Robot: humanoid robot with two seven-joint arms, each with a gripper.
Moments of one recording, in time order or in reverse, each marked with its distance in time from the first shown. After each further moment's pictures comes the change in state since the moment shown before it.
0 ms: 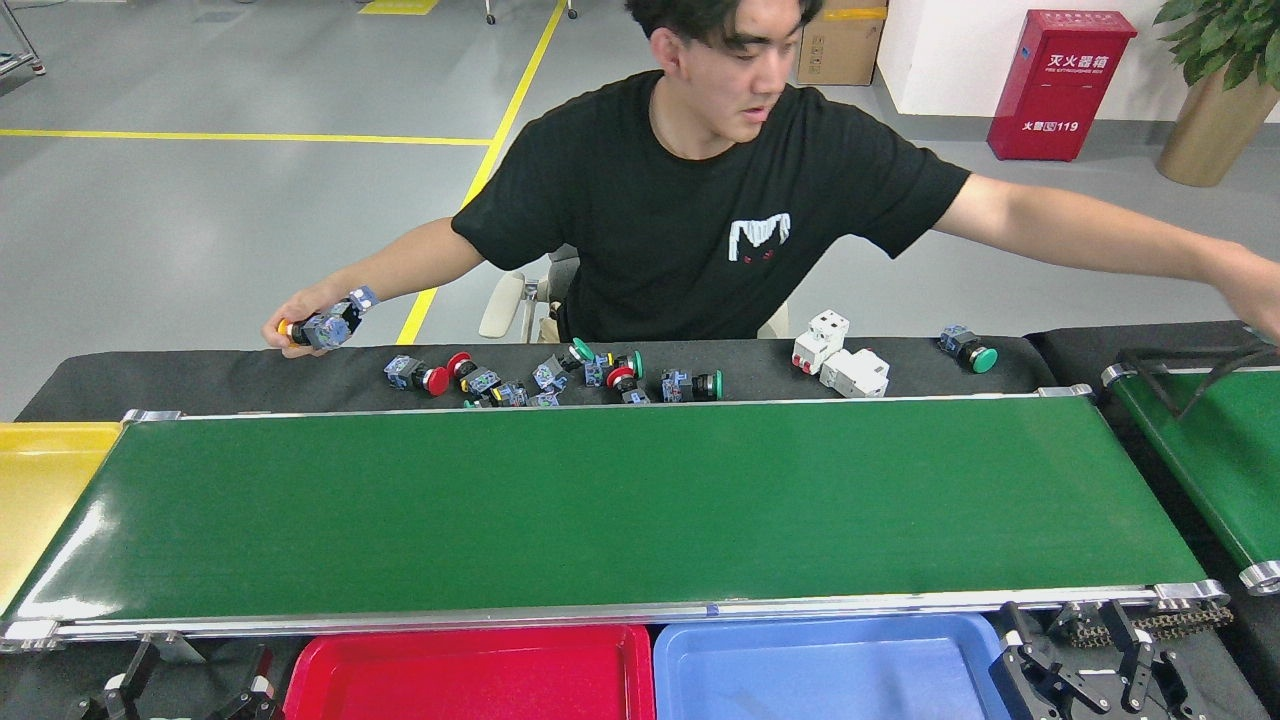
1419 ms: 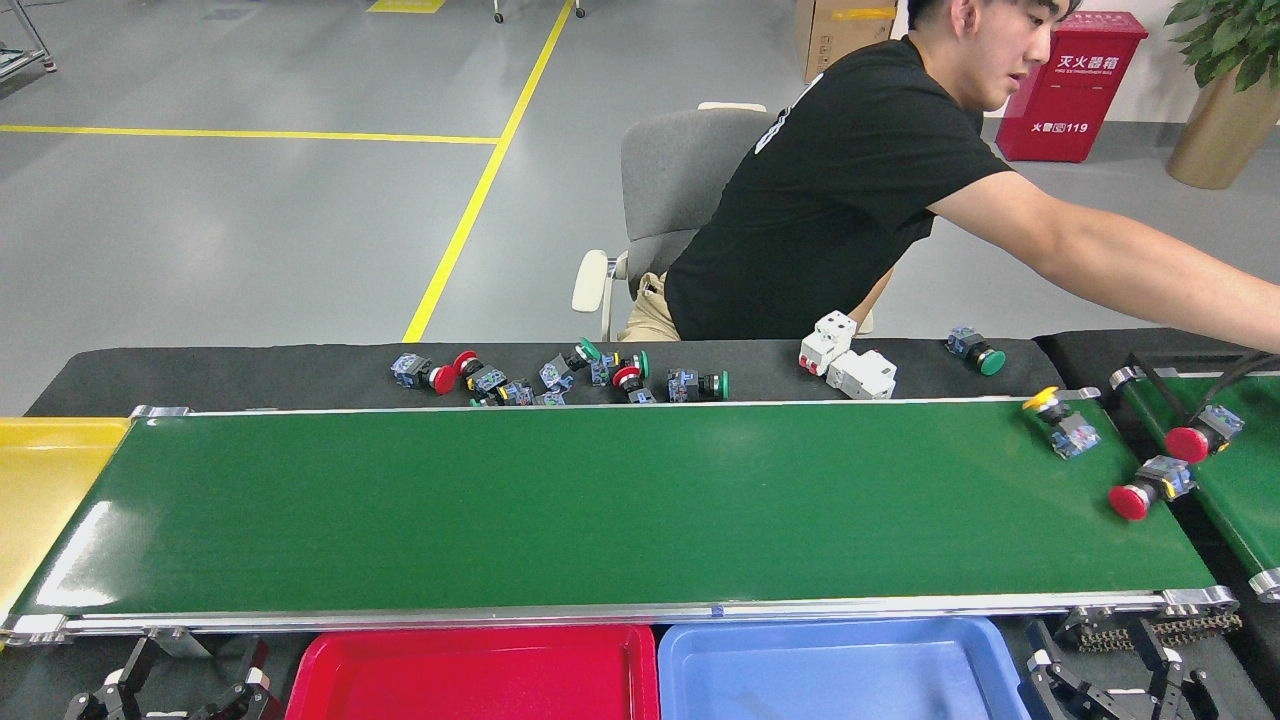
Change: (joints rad) left arm -0.012 0.008 0.003 0.021 0.081 -0.004 -0.002; right arm 0.007 -0.054 0.015 0.068 -0.025 -0.004 -0.078
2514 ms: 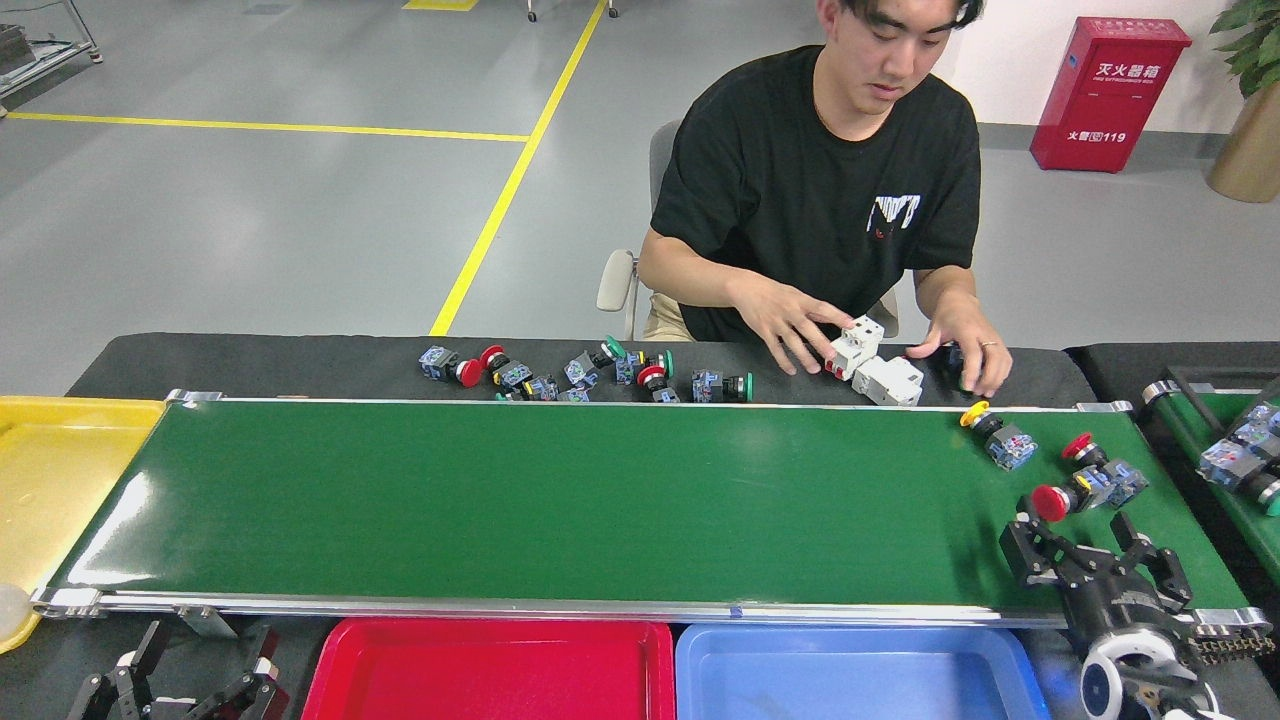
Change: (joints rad) left arm -0.055 0.013 -0.005 0.041 -0.002 -0.058 0.015; right arm -0.535 0.028 0.119 0.428 -0.003 0.211 0.254
